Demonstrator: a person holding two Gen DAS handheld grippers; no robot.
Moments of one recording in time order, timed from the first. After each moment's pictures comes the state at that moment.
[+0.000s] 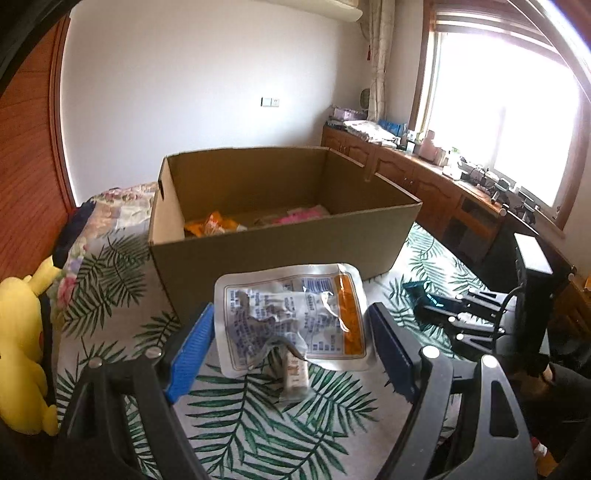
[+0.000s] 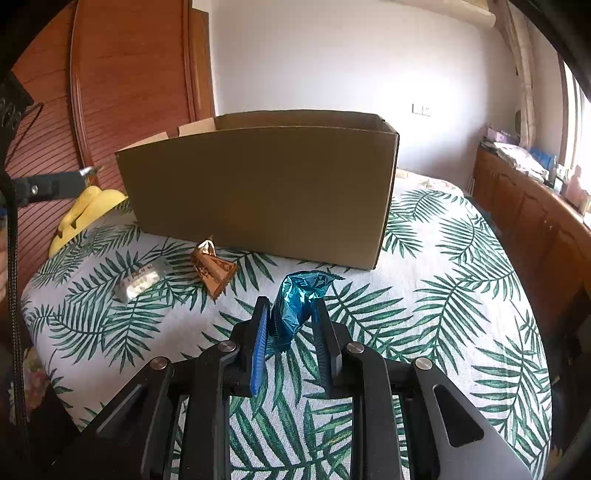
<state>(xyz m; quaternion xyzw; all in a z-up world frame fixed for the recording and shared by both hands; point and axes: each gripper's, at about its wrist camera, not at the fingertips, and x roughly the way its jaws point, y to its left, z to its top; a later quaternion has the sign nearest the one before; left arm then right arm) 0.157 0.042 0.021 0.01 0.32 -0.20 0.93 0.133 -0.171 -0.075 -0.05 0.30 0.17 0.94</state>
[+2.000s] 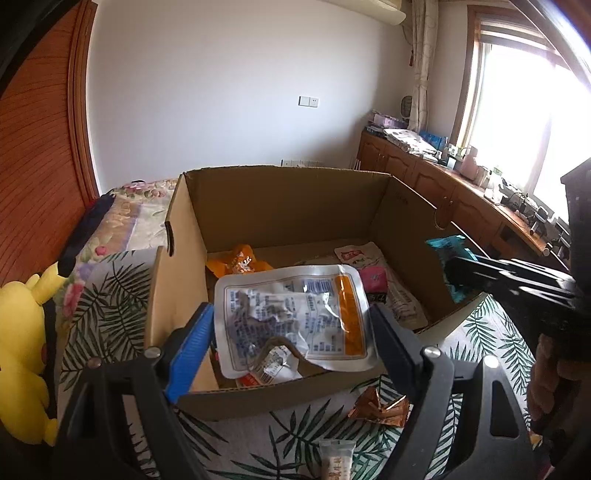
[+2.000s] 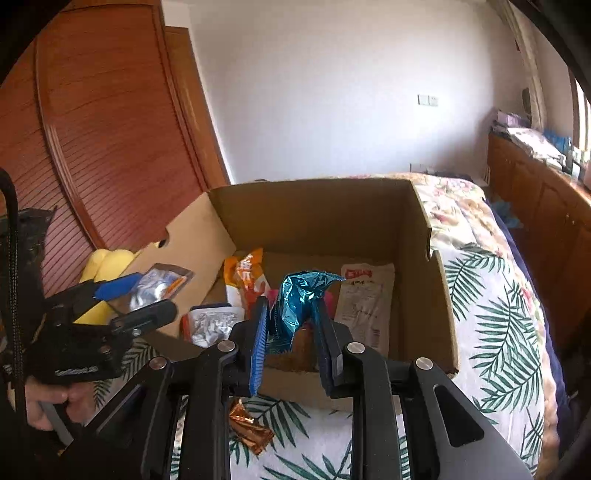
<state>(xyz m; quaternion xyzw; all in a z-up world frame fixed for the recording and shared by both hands) 0.277 0.042 0.016 -0.02 0.33 -0.13 0.93 0.249 -0.132 0.020 0.02 0.33 0.19 0.93</state>
